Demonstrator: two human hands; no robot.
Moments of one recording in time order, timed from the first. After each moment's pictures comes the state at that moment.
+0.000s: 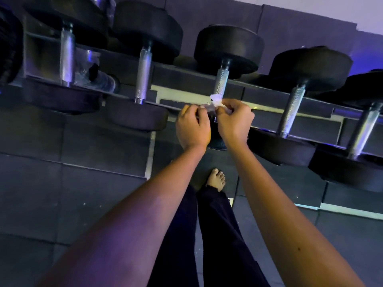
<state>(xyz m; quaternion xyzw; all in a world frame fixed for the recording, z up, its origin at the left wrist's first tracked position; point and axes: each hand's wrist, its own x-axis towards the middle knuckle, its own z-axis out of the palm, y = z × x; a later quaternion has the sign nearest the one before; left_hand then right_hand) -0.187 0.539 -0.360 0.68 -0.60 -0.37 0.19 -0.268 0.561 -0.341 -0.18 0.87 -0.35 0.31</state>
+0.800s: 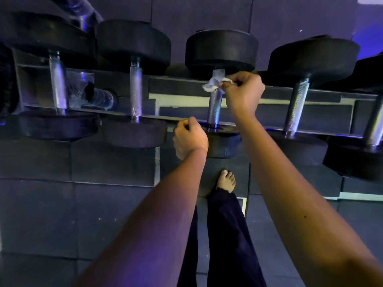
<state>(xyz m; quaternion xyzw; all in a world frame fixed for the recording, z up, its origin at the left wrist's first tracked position) -0.192 0.523 -0.353 0.79 -0.40 -0.46 0.08 -0.319 0.505 -0.355 -0.11 0.88 -0.38 0.28</state>
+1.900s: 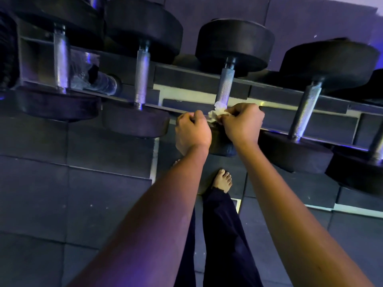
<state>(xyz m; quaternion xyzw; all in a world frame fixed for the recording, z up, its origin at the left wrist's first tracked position) -0.193 0.524 -0.352 0.79 -0.44 -0.43 0.06 -0.281 0.554 -0.350 -0.16 0.89 -0.25 0.34</state>
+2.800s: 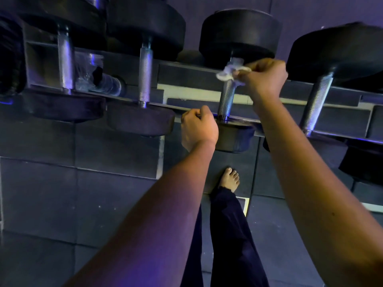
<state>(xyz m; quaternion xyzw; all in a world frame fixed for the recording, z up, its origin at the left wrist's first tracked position) -0.191 0.524 -0.358 0.77 -0.45 -0.44 0.06 -0.329 0.508 -0.353 -0.12 0.86 -0.37 0.33</state>
